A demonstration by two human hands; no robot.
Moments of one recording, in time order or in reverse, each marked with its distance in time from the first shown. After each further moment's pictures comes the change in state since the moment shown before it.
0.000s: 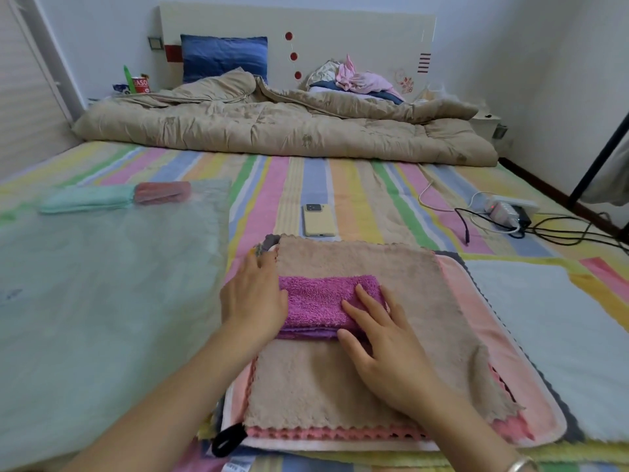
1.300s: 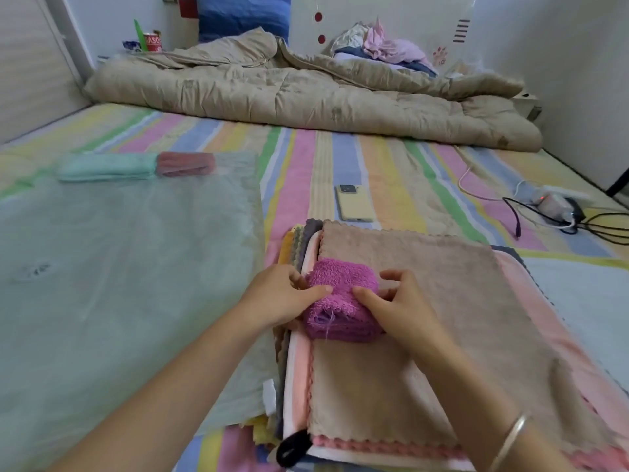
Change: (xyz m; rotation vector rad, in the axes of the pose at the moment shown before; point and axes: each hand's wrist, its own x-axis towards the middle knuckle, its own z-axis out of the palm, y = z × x) left_hand 0.013 -0.051 -0.004 -0.591 -0.463 -0.299; right_hand 0.067 -0.053 0.016 0.575 0.040 0.412
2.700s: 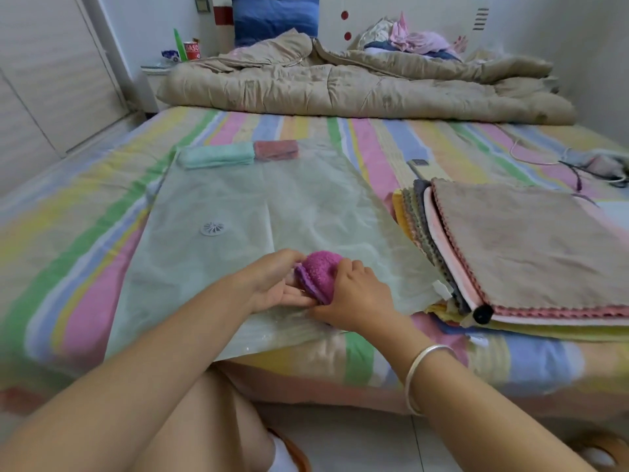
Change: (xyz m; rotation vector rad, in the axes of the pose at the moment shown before) left_hand -0.097 -0.170 -0.175 -0.646 -0.340 -0.283; right_hand -0.129 -0.099 0.248 -0.774 -0.100 -0.247
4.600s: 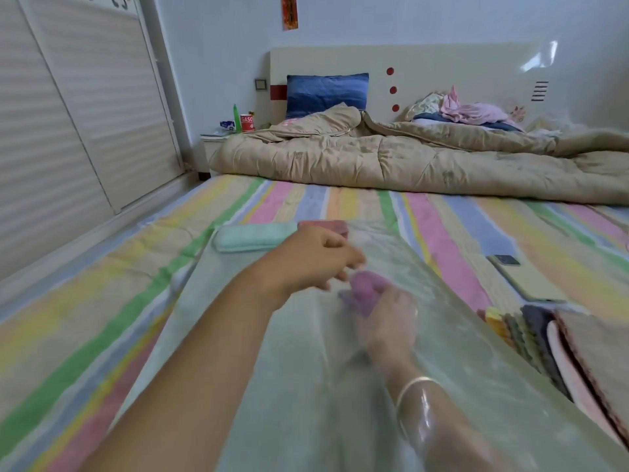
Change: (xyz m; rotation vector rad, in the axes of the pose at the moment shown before) left_hand 0.064 0.175 -0.074 0.552 0.237 0.553; right_hand 0.254 -0.025 0.008 0.419 0.438 0.281
